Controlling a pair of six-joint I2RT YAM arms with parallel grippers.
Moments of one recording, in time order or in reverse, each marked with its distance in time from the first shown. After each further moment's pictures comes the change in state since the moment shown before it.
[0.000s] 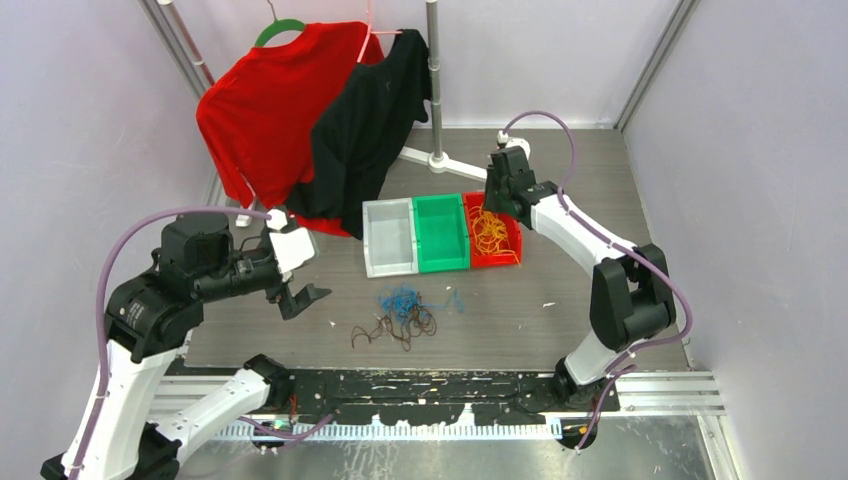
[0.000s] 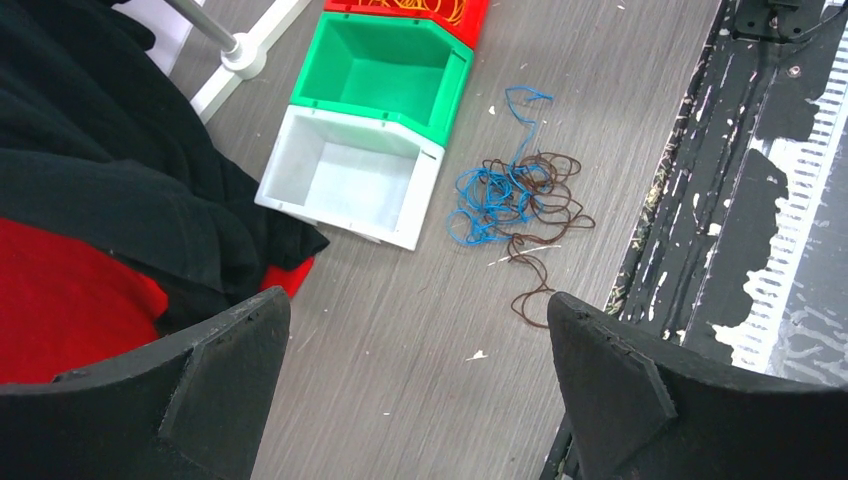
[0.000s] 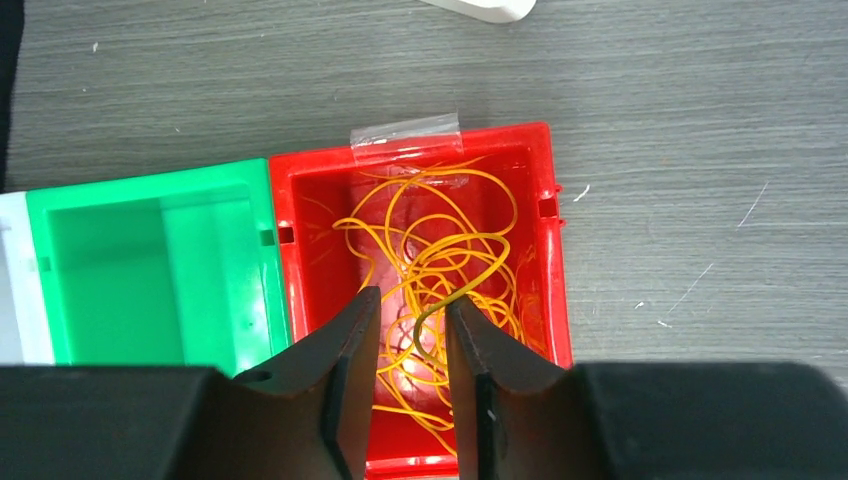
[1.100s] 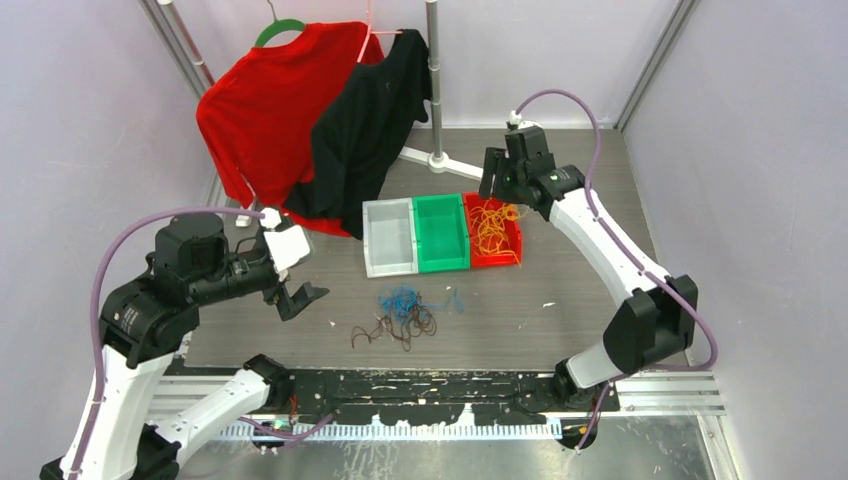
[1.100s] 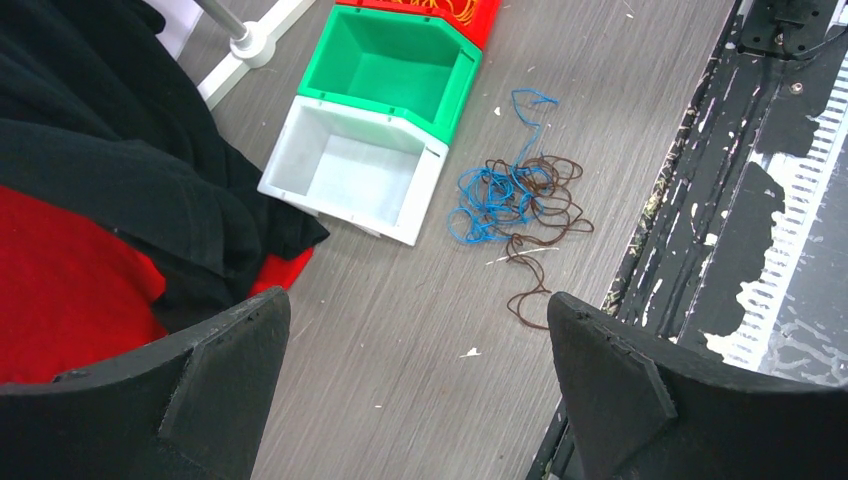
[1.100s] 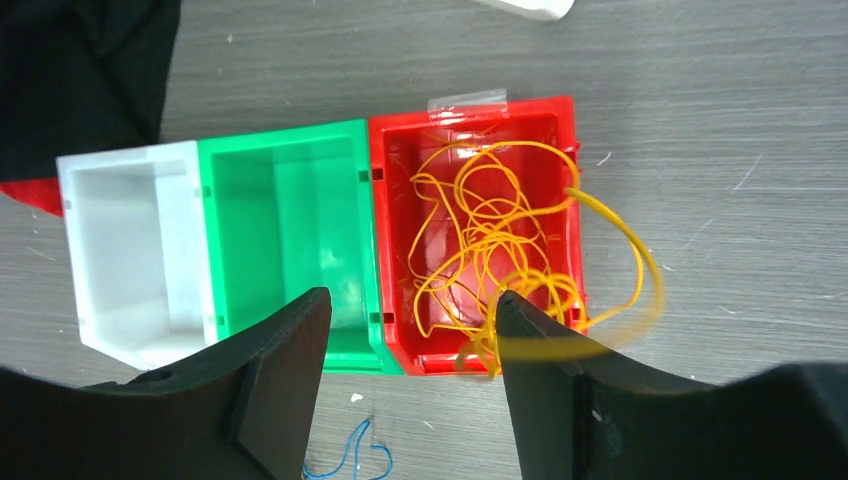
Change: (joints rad) left arm 0.000 -0.016 0.008 -0.004 -0.031 -0.052; right arm 0.000 -0.144 0.175 -0.283 -0.094 0.044
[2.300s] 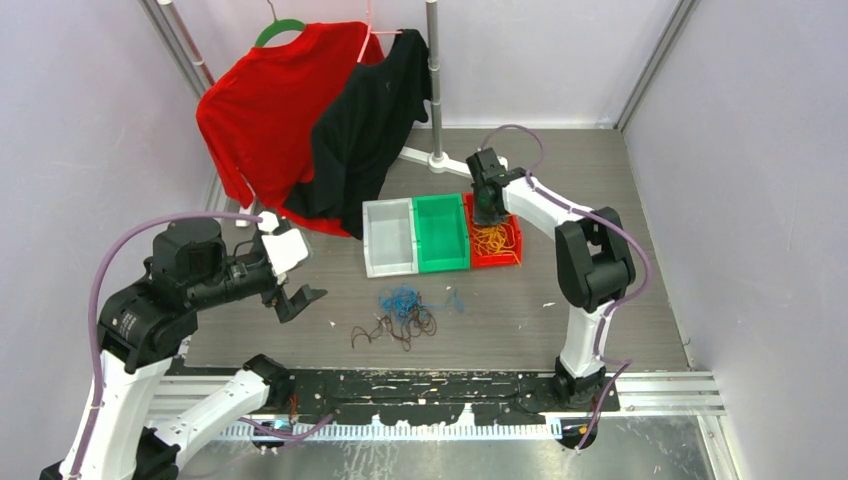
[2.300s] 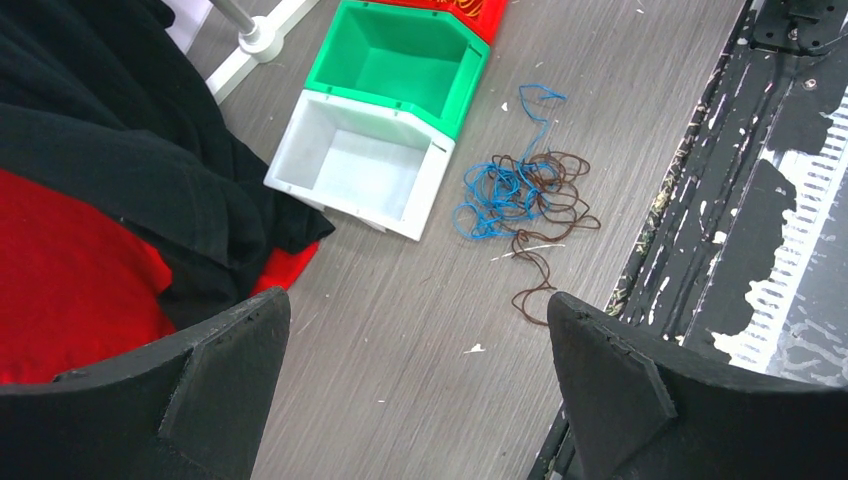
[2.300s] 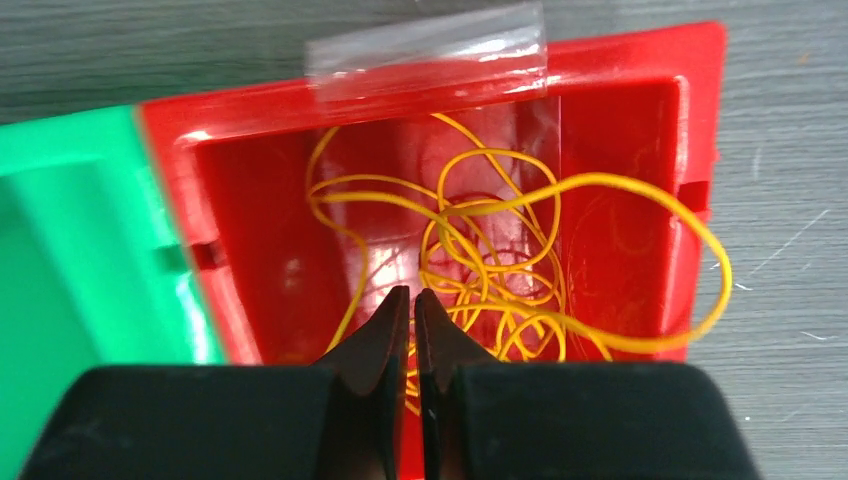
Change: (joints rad) left arm 0.000 -0.023 -0.018 0.003 -0.016 0.001; right arm 0.033 0.408 0.037 0.012 0.079 0.008
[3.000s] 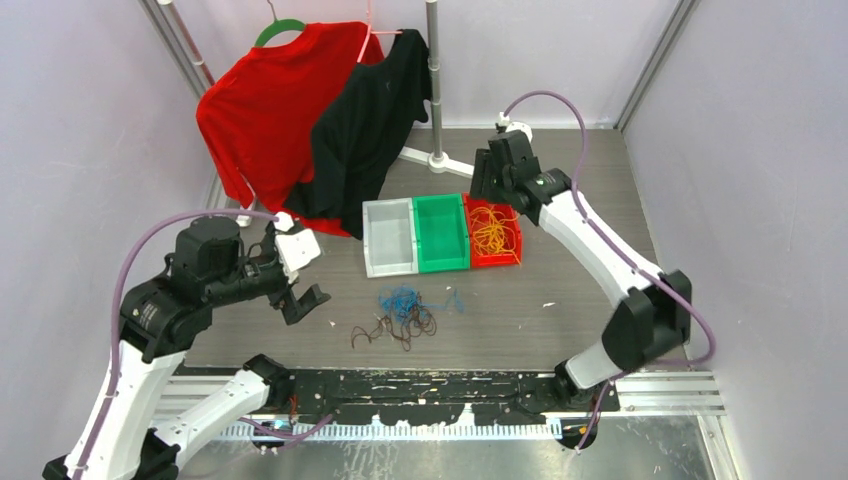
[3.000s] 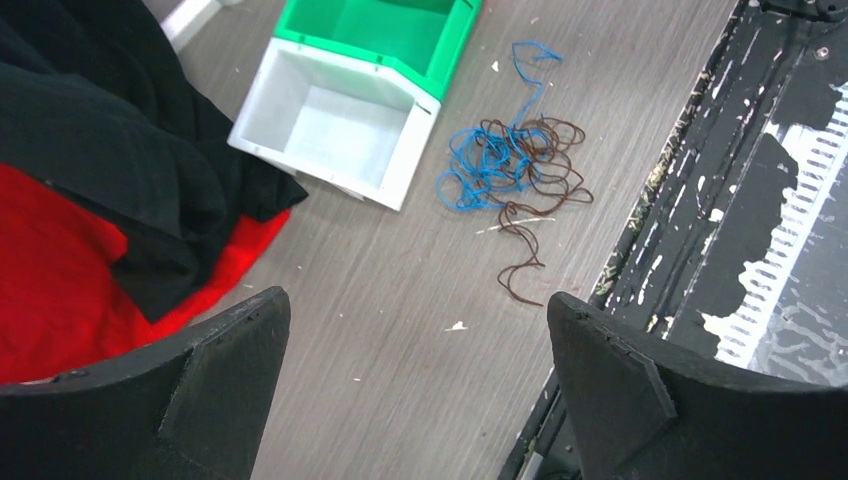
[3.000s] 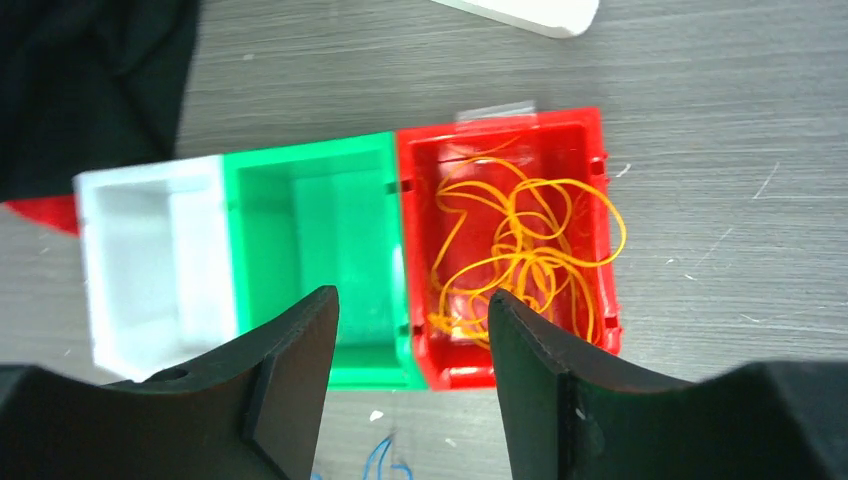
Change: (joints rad) left arm 0.000 -0.001 -0.076 0.003 -0.026 -0.016; right arm 0.029 -0.328 -0.034 0.030 0.008 0.038
